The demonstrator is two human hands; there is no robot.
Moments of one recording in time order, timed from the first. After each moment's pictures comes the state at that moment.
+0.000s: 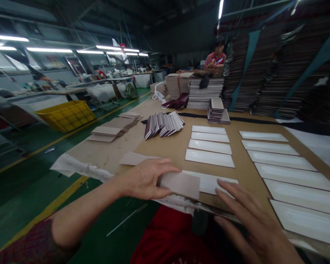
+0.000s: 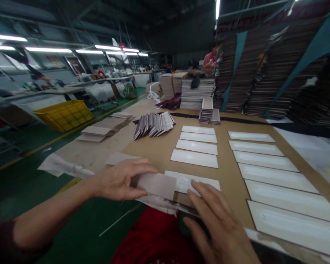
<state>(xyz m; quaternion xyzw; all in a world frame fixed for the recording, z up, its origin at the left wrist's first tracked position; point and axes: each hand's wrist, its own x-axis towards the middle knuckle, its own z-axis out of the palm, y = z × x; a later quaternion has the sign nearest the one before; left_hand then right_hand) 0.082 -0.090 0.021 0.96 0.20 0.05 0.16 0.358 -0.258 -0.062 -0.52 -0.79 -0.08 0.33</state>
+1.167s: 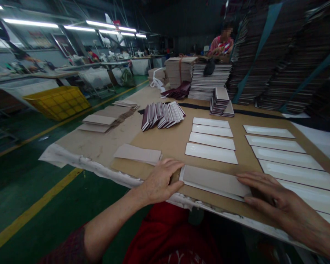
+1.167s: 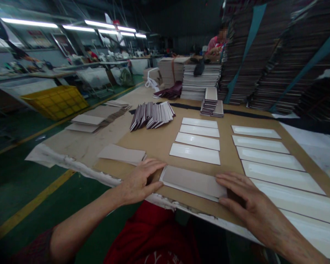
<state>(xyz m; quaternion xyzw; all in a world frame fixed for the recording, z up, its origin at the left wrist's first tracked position) 0.111 -0.098 -0.071 0.90 0.30 0.20 0.24 0.451 -0.226 -0.070 -0.62 -0.72 0.16 0.28</state>
